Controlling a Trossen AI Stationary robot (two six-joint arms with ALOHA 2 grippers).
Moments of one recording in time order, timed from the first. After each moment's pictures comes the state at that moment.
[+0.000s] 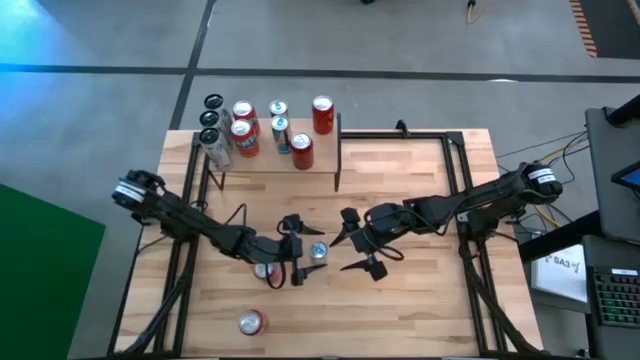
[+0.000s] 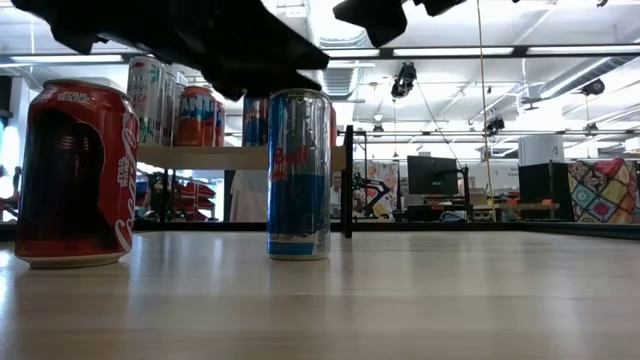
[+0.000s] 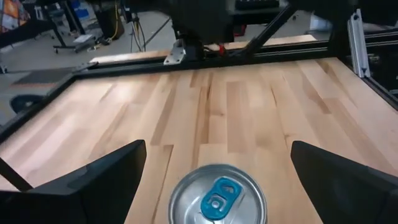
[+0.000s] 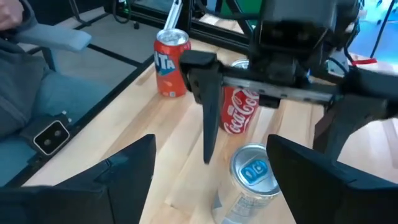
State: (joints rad) left arm -0.37 1.61 0.73 0.59 -0.48 -0.03; right arm 0.20 1.47 1.01 0.03 -0.20 -0.17
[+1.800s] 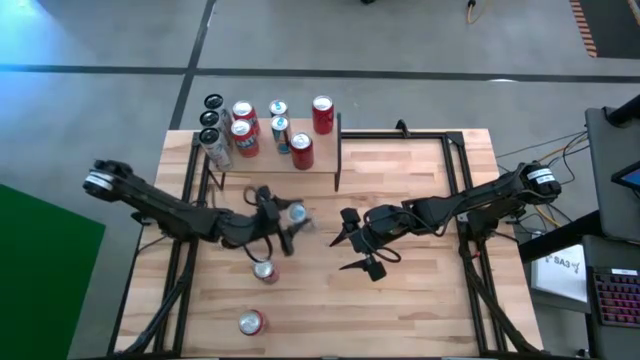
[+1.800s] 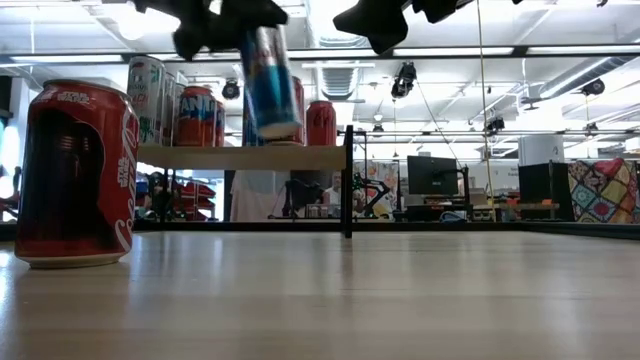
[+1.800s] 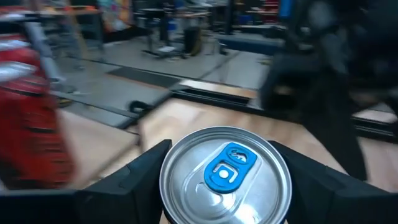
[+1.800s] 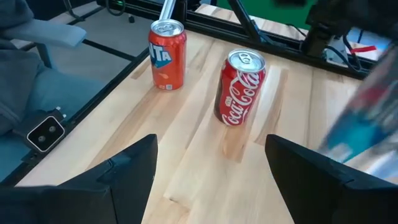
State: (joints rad) left arm -0.33 1.28 0.72 0.39 -0.78 -0.16; right arm 0.21 1.48 1.01 0.01 -0.18 -0.15
